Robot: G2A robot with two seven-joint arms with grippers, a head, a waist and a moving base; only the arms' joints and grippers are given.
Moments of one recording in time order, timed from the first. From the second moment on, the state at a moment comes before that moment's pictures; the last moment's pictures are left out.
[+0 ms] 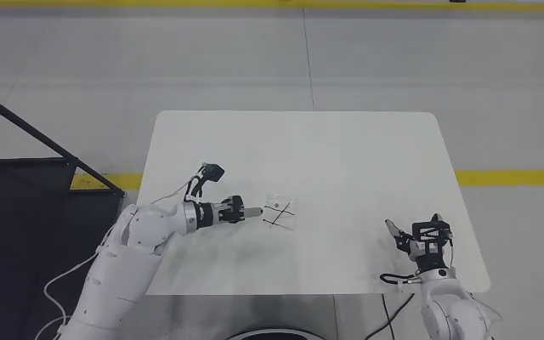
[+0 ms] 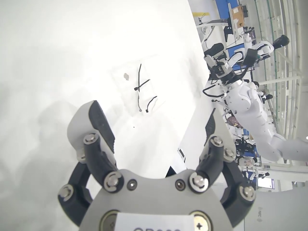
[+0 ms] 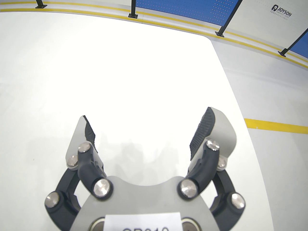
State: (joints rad) left arm 1.14 -1.12 -1.28 -1.51 0.20 -0.30 -0.96; right arm -1.73 -1.15 1.60 -1.80 -1.33 0.00 0.00
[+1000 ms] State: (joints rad) left arm 1.00 -1.15 -1.14 -1.31 0.10 -0.21 -0.92; right arm -1.73 -1.15 1.60 -1.80 -1.33 0.00 0.00
